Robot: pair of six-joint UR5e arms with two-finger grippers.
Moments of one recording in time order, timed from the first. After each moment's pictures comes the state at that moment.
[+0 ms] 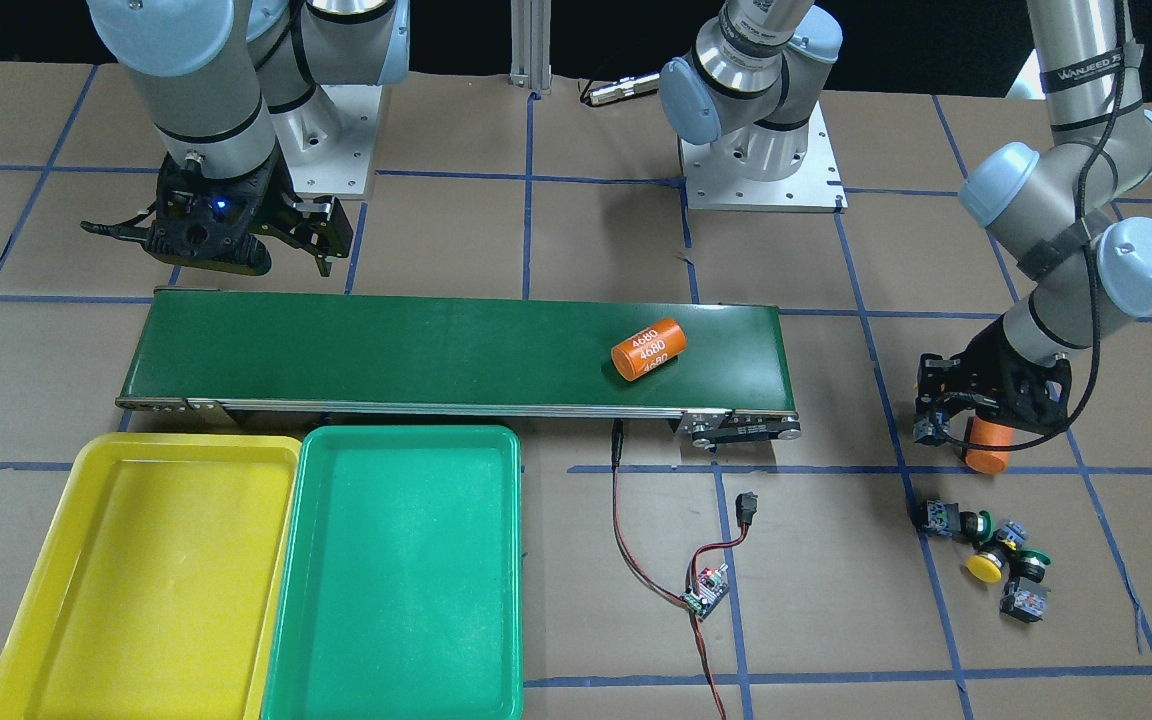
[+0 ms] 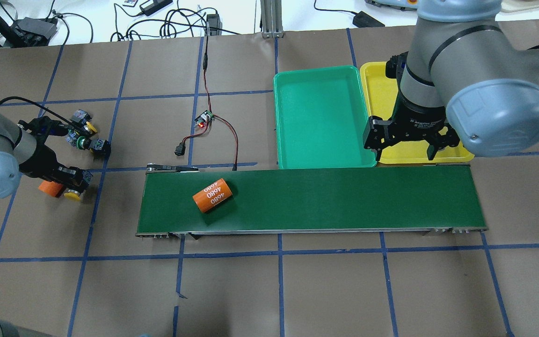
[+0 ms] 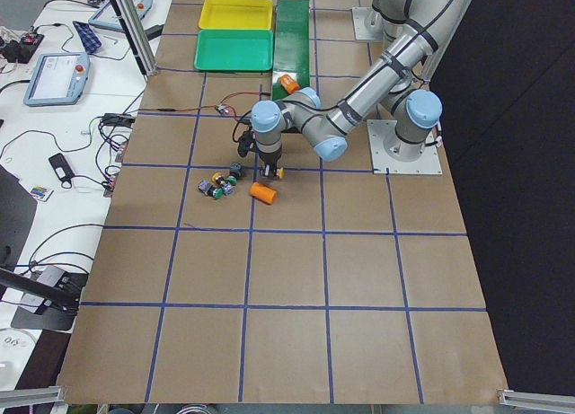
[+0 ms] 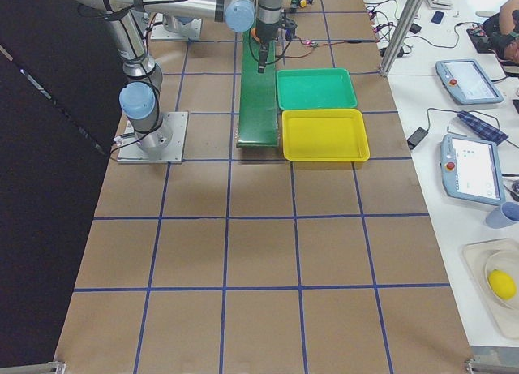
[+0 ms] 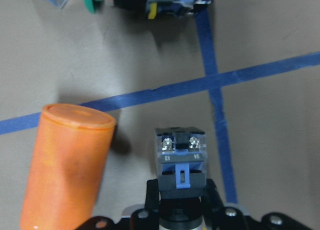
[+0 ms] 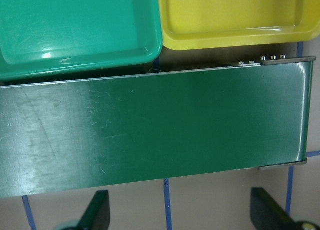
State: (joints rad) left arm -1.03 -1.81 -2.01 -0.96 1.53 0.73; right arm 1.63 -1.60 1.78 -1.64 -1.65 0.15
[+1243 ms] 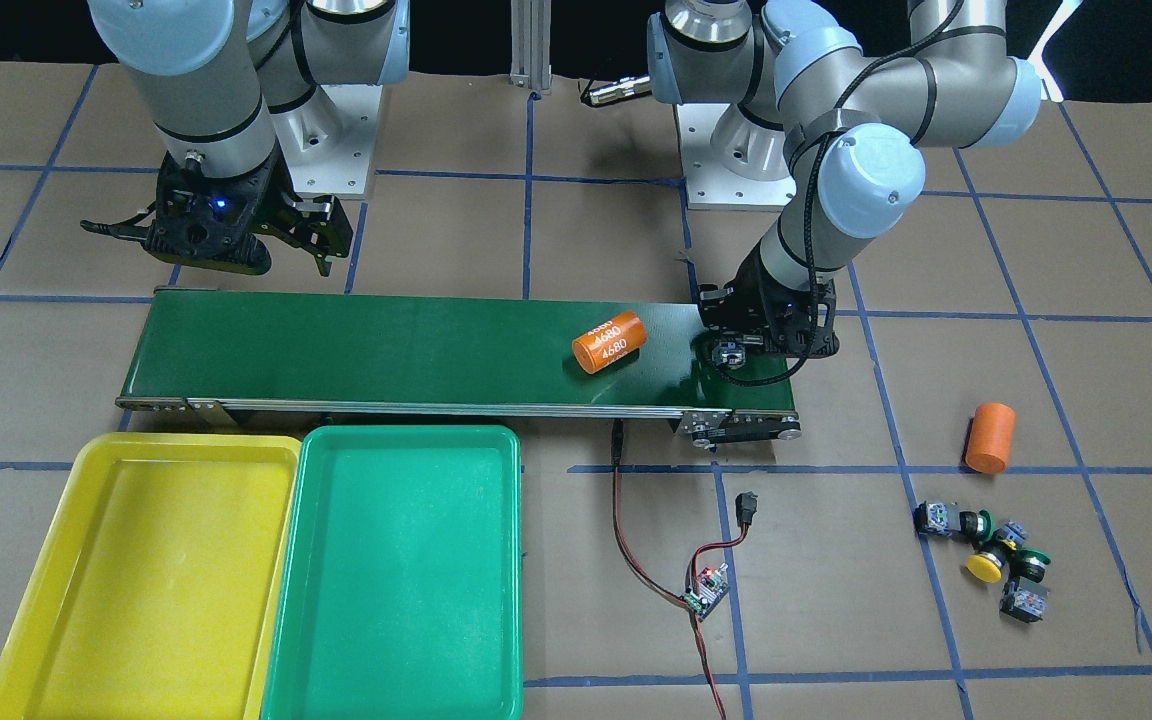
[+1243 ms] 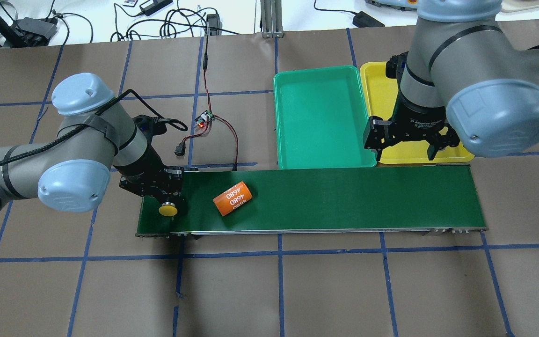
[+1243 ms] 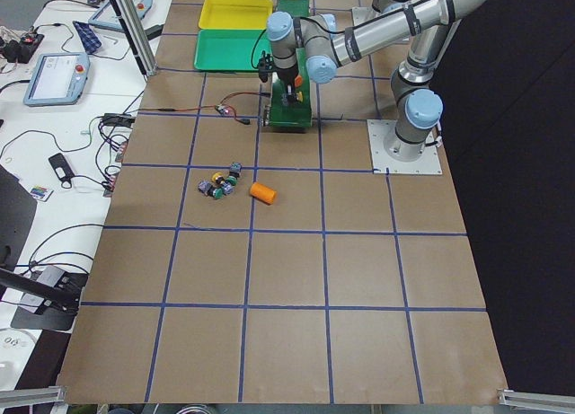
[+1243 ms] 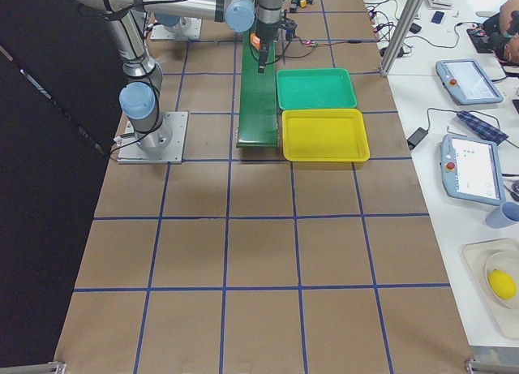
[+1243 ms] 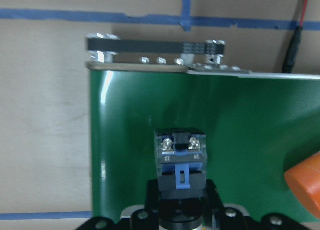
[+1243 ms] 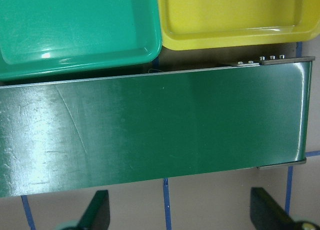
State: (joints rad) left arm -1.52 -1.64 -2.06 -1.19 1.48 0.02; right arm 1.63 -1.60 1.78 -1.64 -1.65 0.15
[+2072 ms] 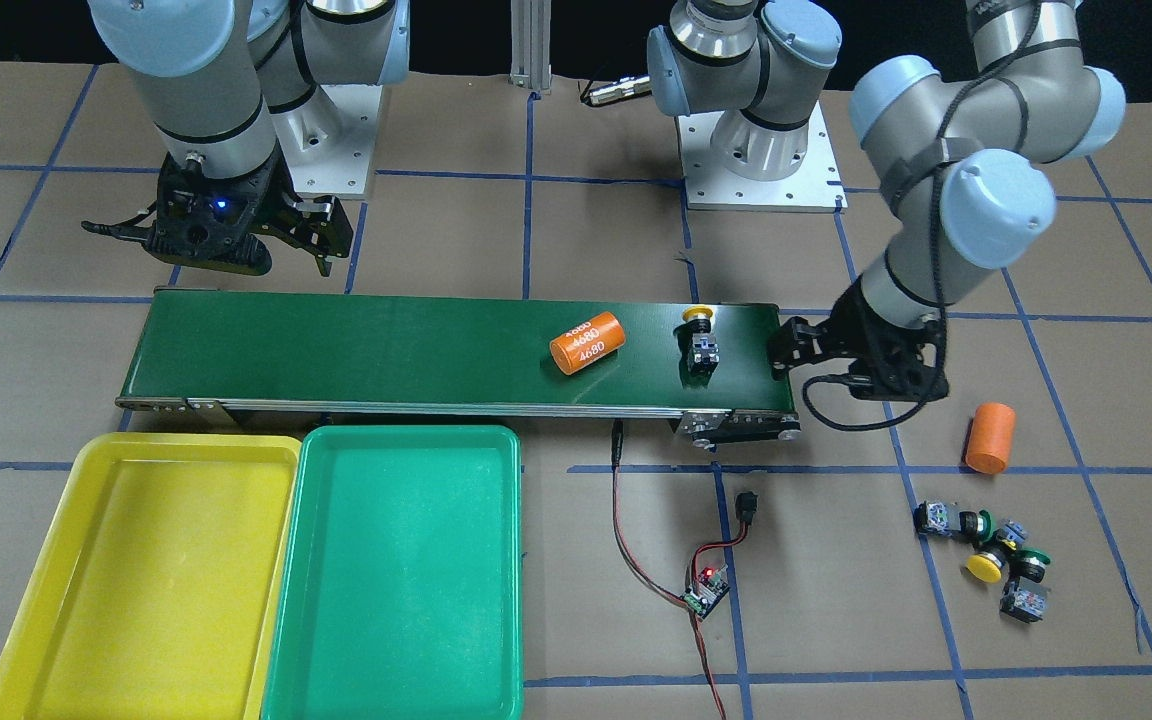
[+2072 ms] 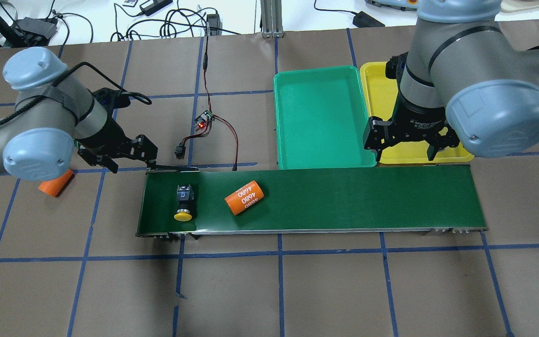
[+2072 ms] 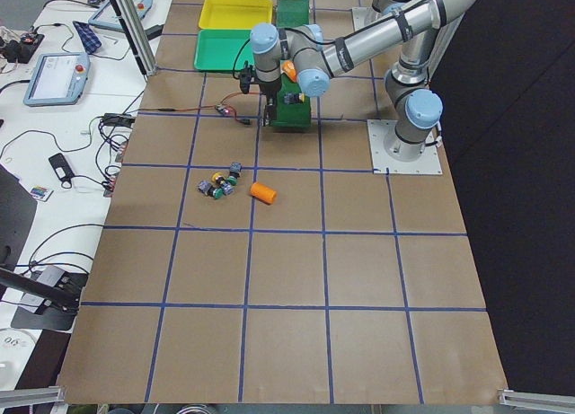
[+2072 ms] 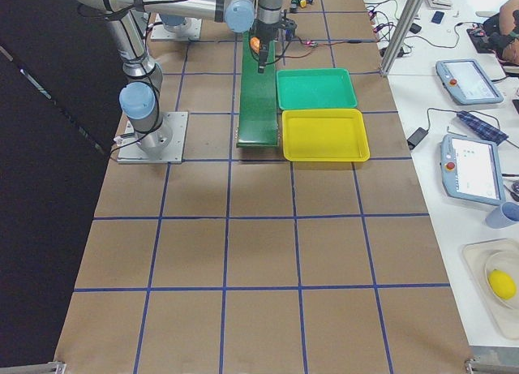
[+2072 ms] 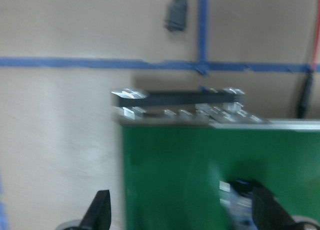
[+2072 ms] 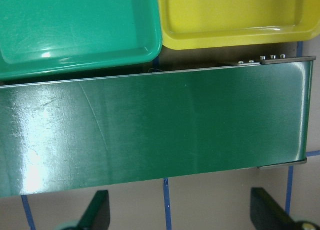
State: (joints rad) left arm -1.30 -1.71 -1.92 -1.17 1.50 0.28; right arm 1.63 -1.60 1.78 -1.64 -1.65 0.15
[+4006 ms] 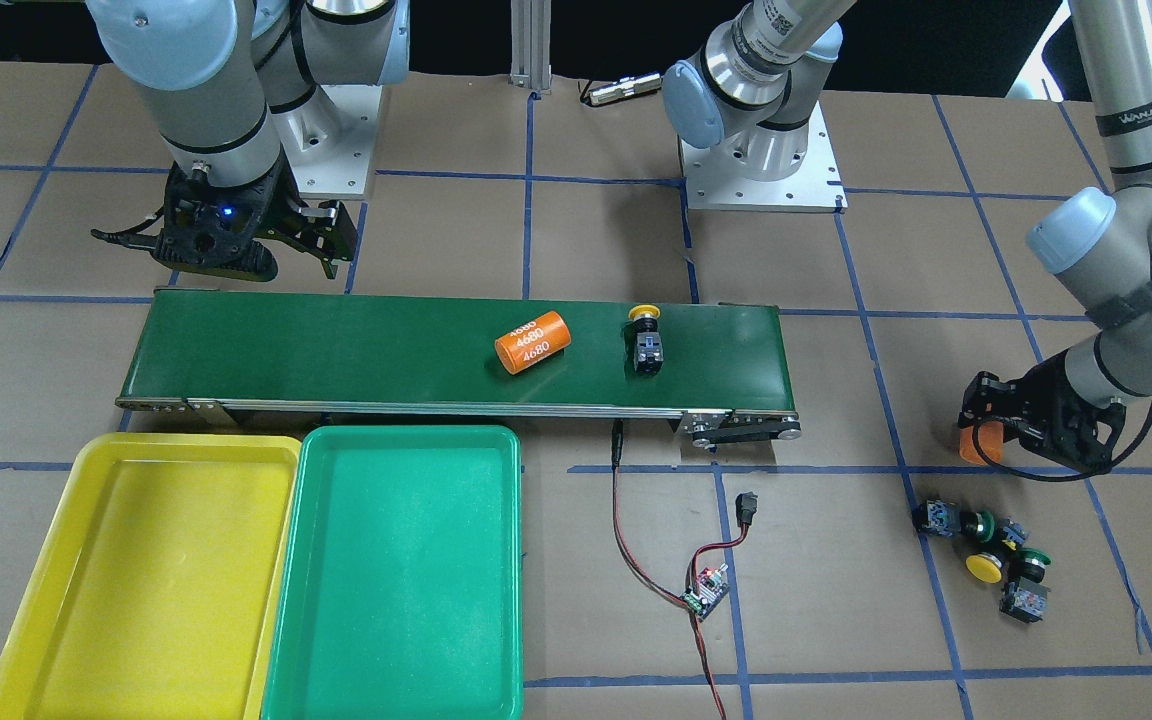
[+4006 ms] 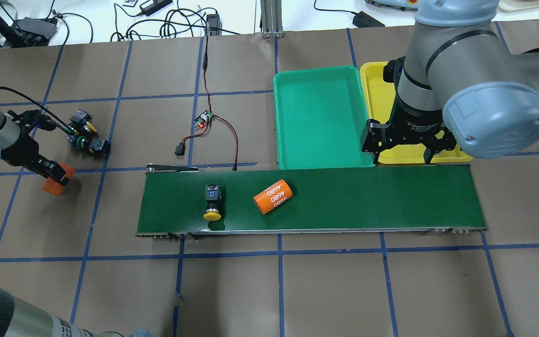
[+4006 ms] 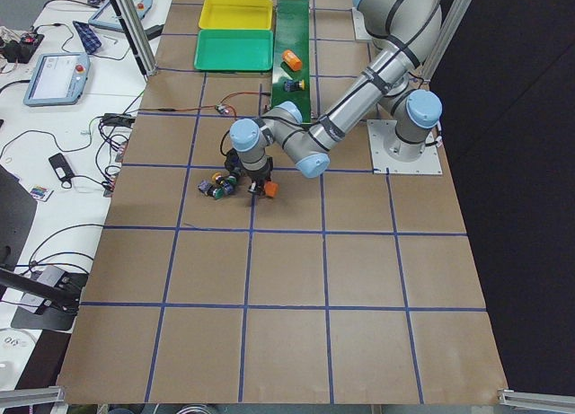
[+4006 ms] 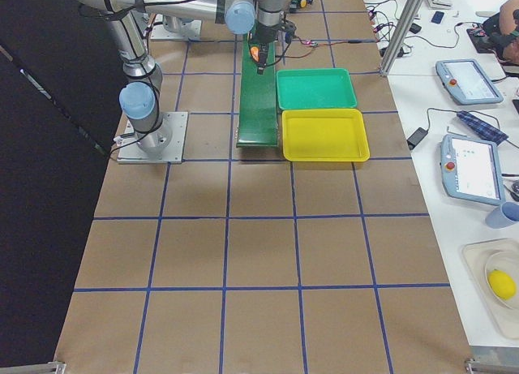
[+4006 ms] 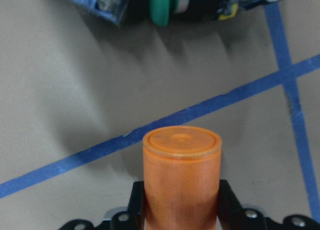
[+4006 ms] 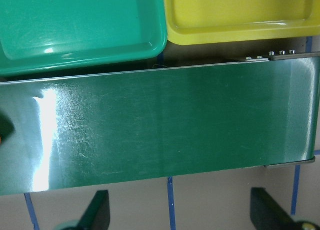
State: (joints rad) left arm -0.98 -1.94 -1.83 -1.09 1.59 0.98; right arm 1.63 -1.59 1.79 -1.64 -1.64 0.15
